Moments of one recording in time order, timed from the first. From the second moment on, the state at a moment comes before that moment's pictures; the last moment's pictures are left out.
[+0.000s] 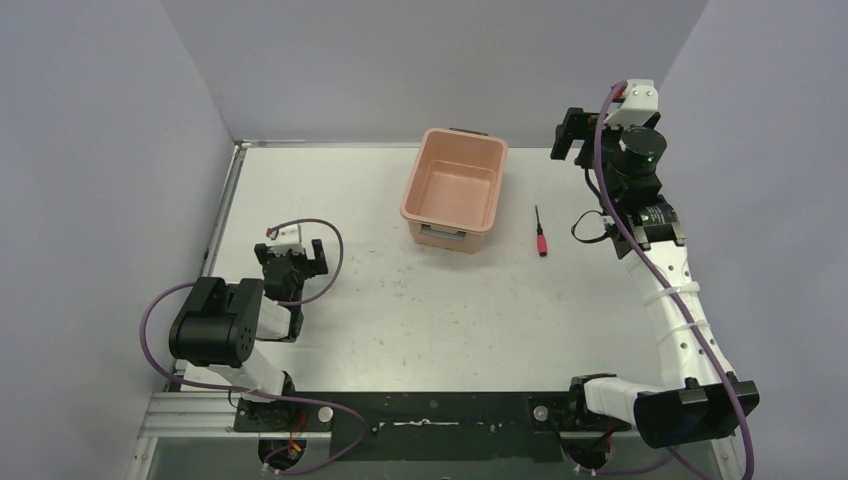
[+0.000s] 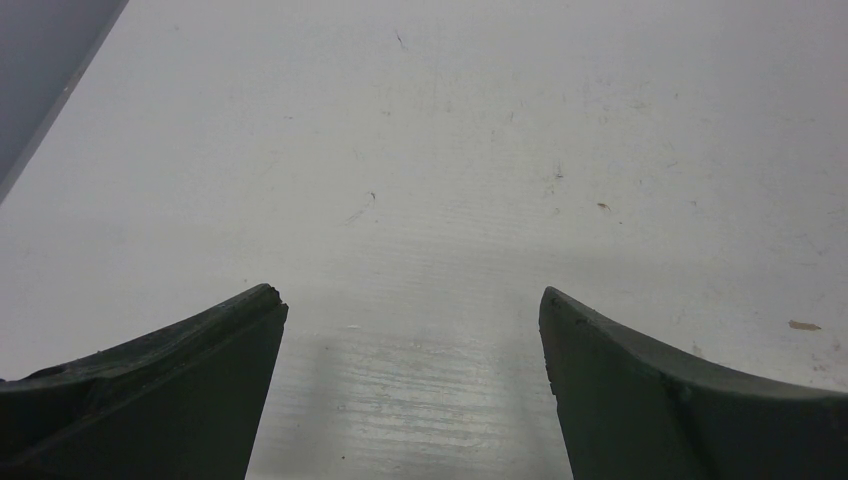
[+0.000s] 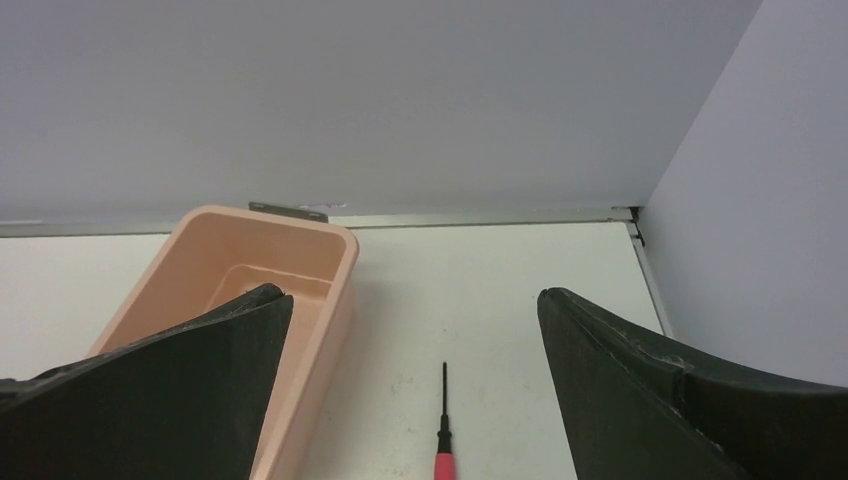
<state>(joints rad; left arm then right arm) -0.06 1.62 0.24 1.17 -0.17 -0.04 0.13 1.20 1.34 -0.21 0.13 0.06</state>
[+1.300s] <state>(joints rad) -0.06 1.62 0.24 1.17 -0.17 -0.04 0.00 1.69 1.60 -0.57 0.03 0.11</state>
